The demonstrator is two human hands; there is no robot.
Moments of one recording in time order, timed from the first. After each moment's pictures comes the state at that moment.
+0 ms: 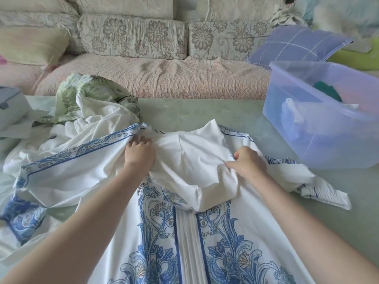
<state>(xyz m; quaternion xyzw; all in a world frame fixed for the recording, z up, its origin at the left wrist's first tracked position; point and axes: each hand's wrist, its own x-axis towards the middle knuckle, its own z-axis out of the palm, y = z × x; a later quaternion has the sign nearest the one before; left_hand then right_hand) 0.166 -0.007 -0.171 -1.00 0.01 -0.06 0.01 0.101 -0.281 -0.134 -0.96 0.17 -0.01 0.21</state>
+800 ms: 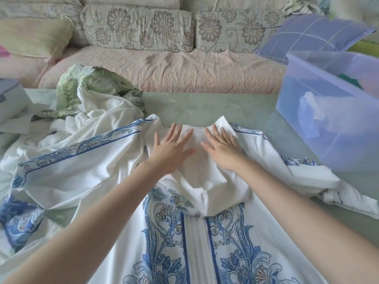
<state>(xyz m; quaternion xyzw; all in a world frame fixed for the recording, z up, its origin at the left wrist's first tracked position) 0.153 -0.050 -0.156 -0.98 0.16 0.02 -0.09 0.163 -0.231 -0.163 -0.99 -0.09 0.06 0.13</state>
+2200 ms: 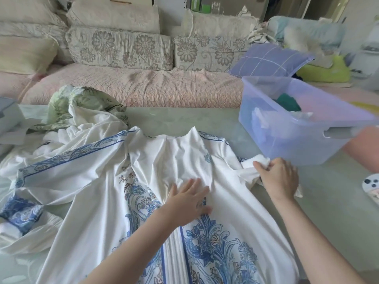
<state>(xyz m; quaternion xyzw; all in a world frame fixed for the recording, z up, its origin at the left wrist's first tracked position) 0.008 -0.127 -0.147 -0.93 0.30 0.18 -0.08 0.026 -0.387 -0.140 -0.91 0.29 -0.26 0.15</state>
